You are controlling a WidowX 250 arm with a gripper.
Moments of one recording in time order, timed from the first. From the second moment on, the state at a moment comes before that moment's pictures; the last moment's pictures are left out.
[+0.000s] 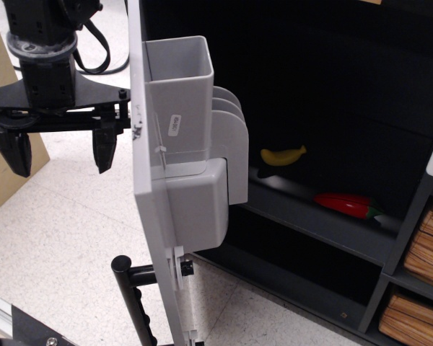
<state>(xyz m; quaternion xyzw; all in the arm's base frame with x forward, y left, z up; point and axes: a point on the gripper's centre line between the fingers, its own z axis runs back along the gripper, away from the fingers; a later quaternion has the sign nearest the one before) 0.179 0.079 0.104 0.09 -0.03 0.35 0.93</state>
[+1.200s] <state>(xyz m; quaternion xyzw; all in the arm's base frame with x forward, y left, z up) 0.204 0.005 0.081 0.05 -0.05 0.04 1.00</state>
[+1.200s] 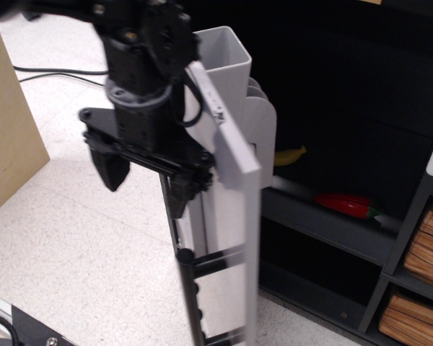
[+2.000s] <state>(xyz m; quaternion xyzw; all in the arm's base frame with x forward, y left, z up) 0.310 -0.056 0.064 0.02 -0.13 0.15 0.98</state>
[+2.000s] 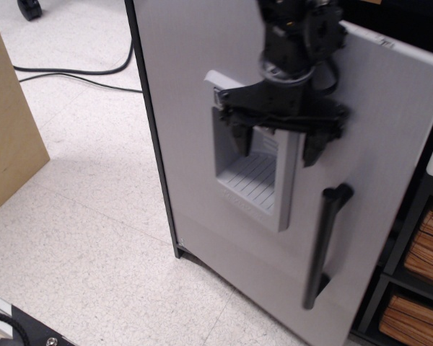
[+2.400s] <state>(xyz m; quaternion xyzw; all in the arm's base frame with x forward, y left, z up) 0.347 -0.060 0.065 0.02 -0.15 0.17 0.97</state>
